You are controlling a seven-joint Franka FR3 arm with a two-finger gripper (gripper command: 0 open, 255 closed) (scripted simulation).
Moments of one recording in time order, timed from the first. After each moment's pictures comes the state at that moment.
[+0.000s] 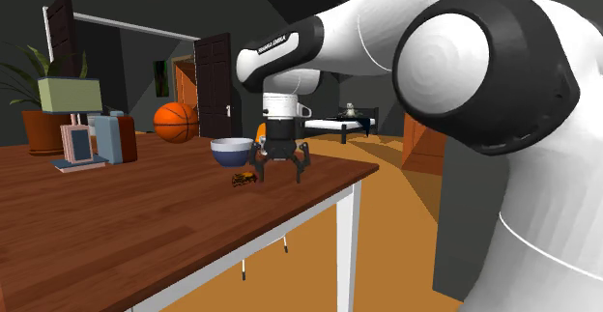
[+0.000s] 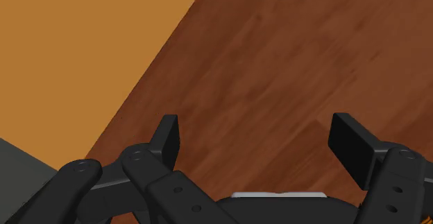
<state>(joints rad) 0.14 -0.13 0.33 -1.82 0.08 1.65 0.47</state>
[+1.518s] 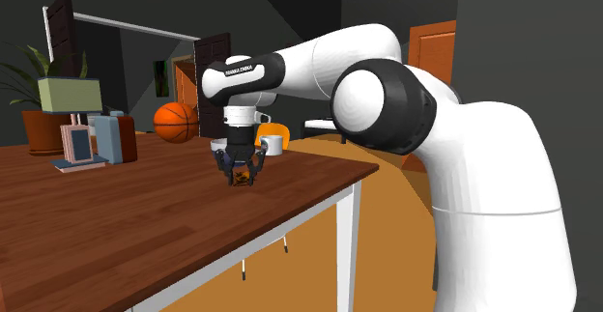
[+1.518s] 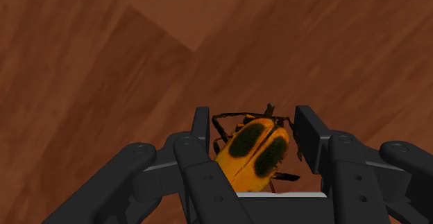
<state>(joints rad) 0.25 0.28 0.41 -1.41 -0.09 1.68 0.70</state>
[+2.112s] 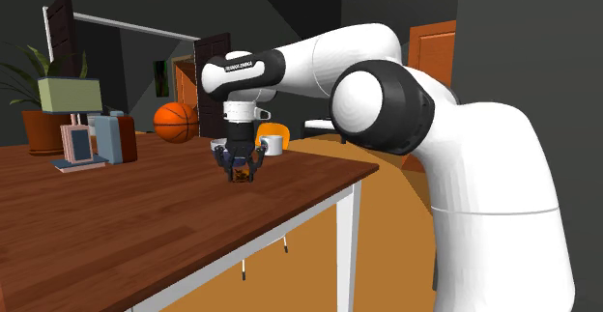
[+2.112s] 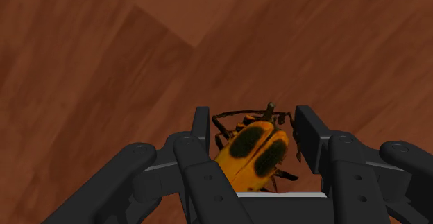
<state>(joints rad) 0.26 0.29 0.41 -1.37 -0.09 1.65 0.70</state>
